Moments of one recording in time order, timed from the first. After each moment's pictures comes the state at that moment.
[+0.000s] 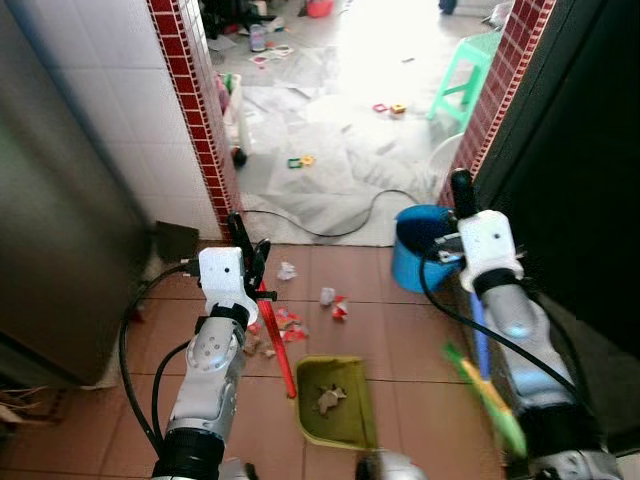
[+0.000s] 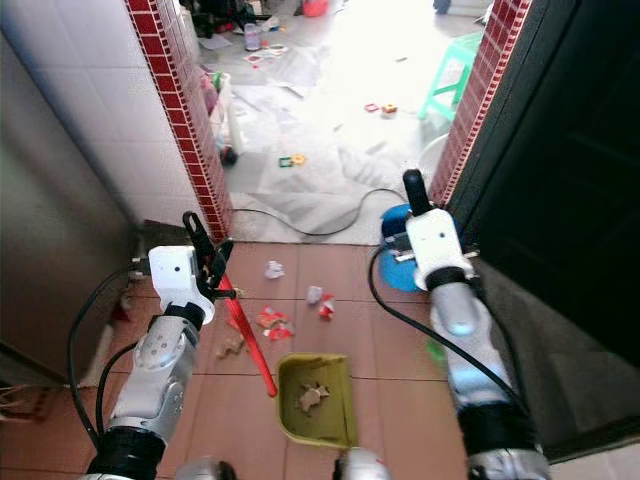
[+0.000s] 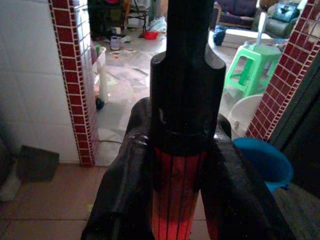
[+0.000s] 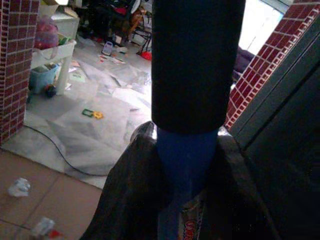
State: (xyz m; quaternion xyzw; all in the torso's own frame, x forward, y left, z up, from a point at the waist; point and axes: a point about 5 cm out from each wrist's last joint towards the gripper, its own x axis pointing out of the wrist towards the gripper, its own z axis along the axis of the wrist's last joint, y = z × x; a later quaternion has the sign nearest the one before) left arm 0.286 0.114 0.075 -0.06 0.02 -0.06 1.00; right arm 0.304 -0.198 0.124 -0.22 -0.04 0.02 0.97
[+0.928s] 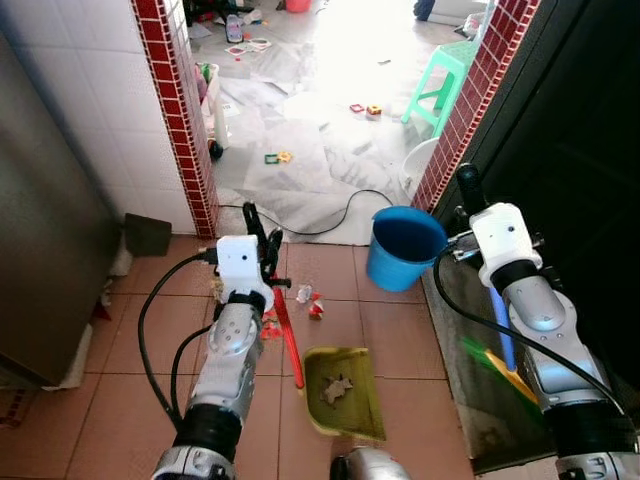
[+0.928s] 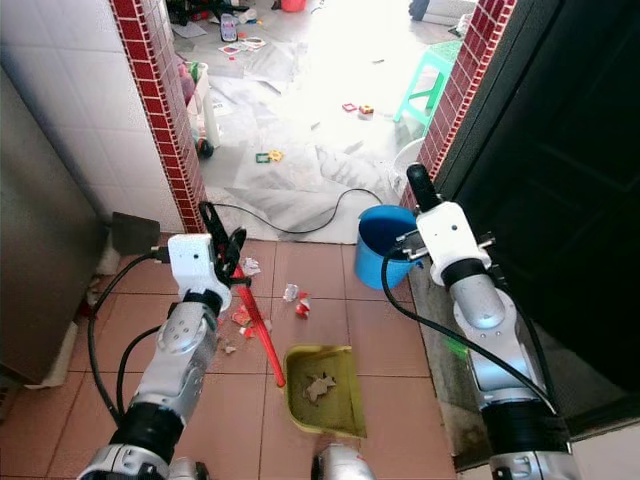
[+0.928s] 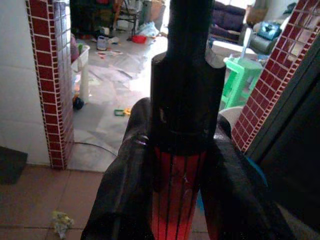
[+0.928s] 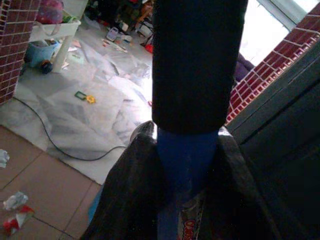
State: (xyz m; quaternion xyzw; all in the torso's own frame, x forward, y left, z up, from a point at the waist) left arm 0.303 0.092 0.080 -0.07 0.00 -0.05 1.00; right arm 0.305 -0.211 0.141 -0.26 -0.03 0.06 0.96
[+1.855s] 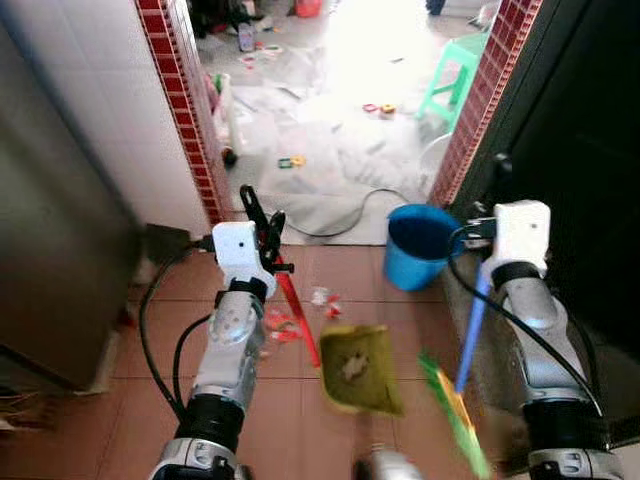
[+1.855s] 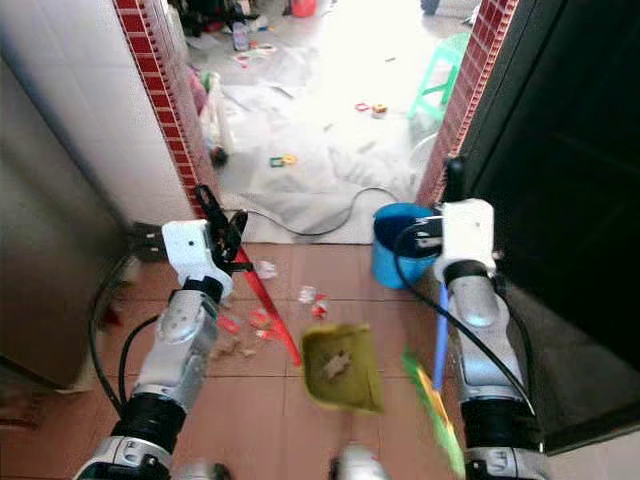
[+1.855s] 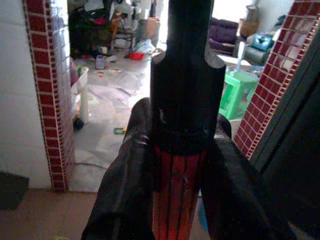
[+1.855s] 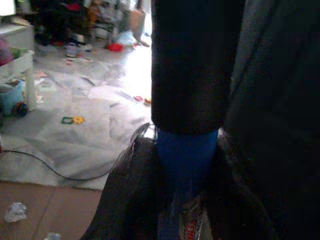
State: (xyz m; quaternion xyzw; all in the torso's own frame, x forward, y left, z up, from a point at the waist) left arm 0.310 0.098 0.098 -0.10 -0.03 -0.07 0.99; right arm 0.307 -0.219 0.129 -0.12 -0.02 -0.07 0.99
